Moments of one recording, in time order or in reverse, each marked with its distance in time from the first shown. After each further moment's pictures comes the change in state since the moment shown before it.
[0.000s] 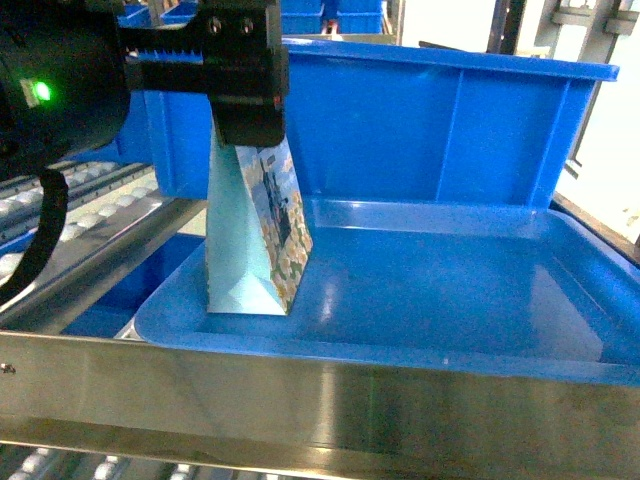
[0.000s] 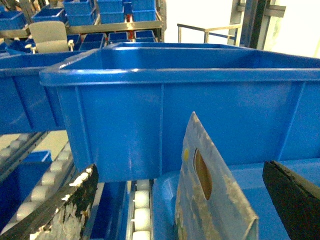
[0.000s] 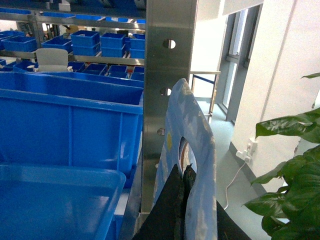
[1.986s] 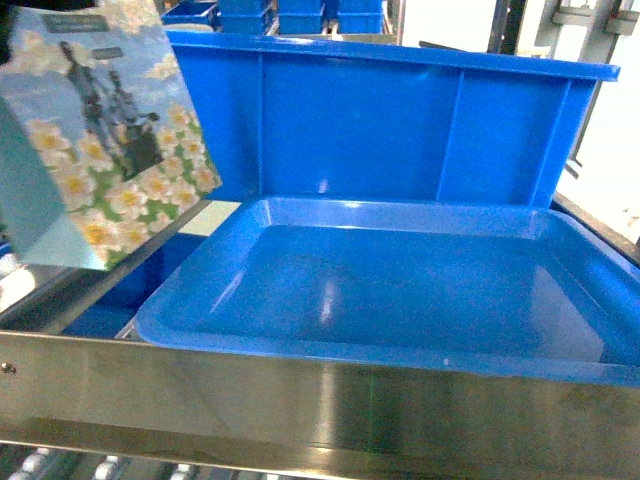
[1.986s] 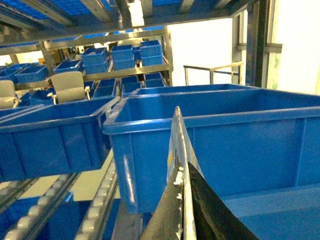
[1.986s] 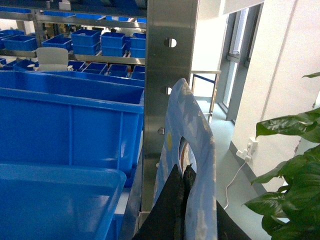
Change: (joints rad) left arm 0.118 -0.277 -0.162 0.072 0.113 0.121; right arm 0.000 0.000 0.000 0.000 0.000 0.000
